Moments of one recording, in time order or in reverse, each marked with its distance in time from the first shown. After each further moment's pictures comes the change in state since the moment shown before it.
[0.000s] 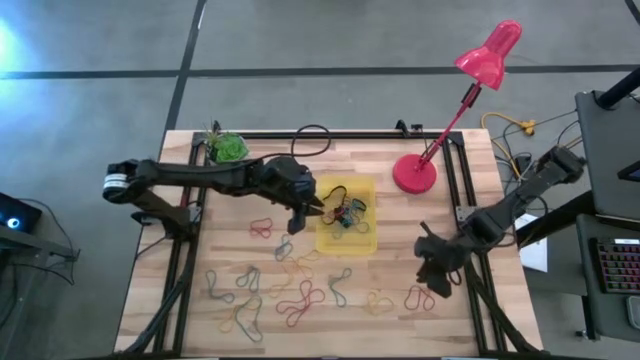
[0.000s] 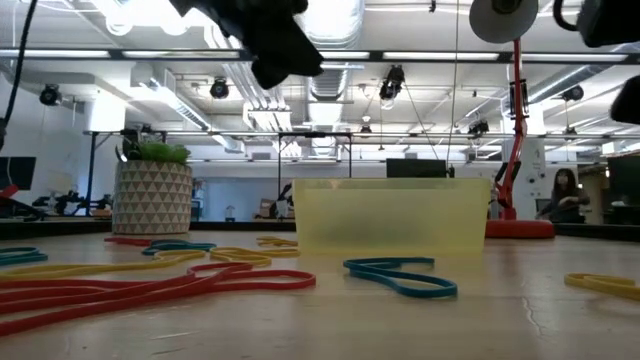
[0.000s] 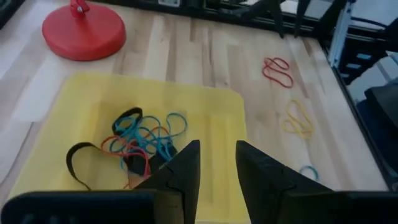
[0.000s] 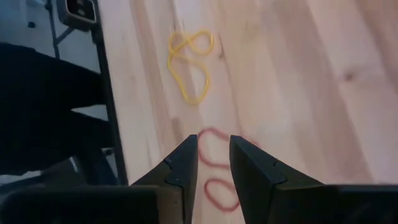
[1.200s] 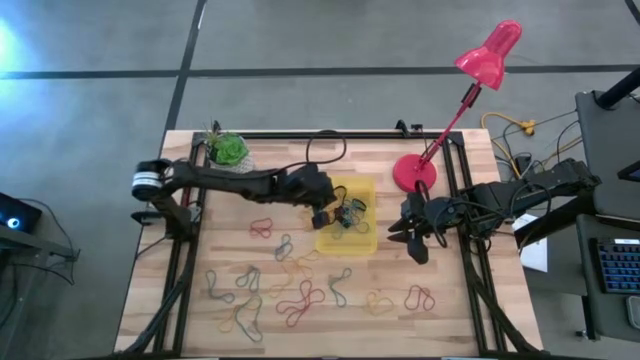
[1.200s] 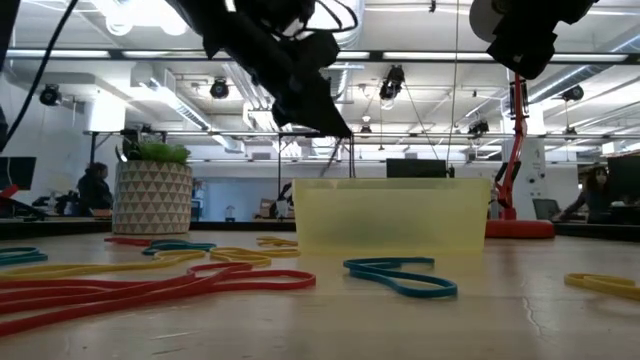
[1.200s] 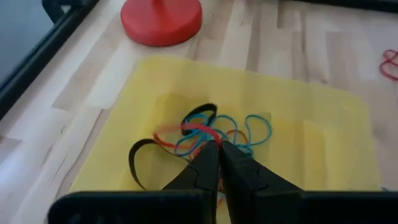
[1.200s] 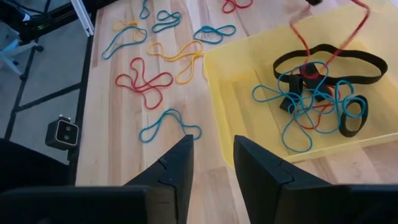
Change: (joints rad) left arm 0.010 0.225 -0.009 0.197 -0.291 0.003; right arm -0.360 0.000 0.208 0.010 0.134 -0.492
